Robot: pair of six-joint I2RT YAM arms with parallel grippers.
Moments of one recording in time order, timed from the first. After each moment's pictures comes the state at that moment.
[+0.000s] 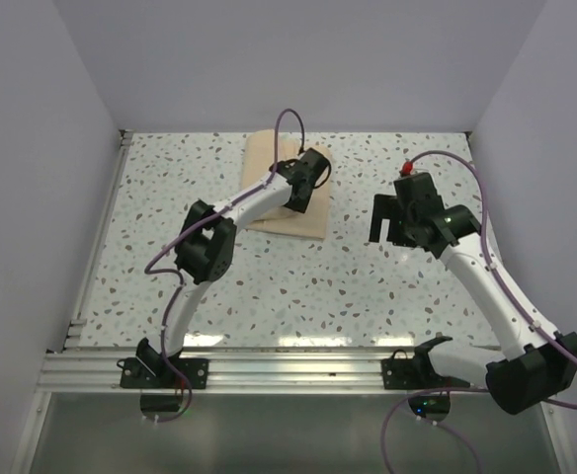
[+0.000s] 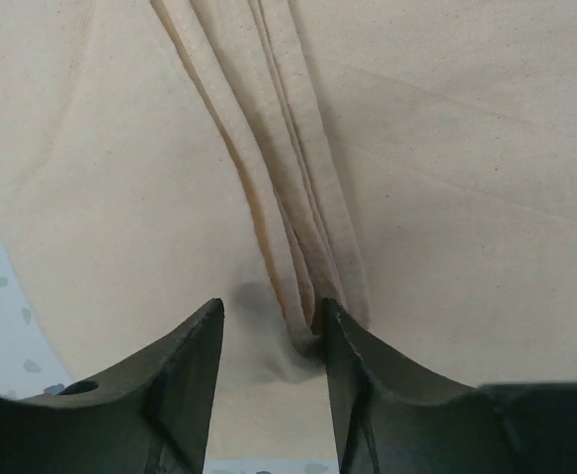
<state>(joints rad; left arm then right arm) -0.67 2.35 2.05 -0.80 -0.44 -0.27 0.38 1.17 1.18 -0.95 0.25 0.43</state>
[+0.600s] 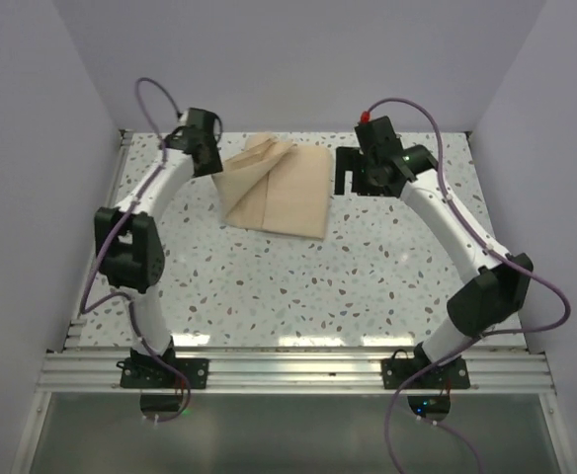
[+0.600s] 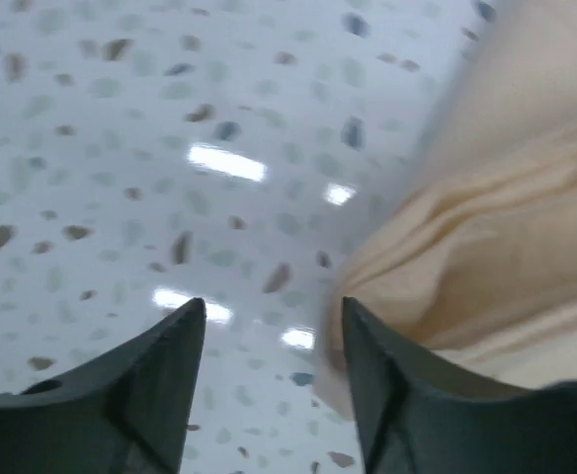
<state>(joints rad) -0.34 2.04 1.81 -0.74 -0.36 -0.37 0.42 1.55 1.59 -0.95 0.21 0.41</state>
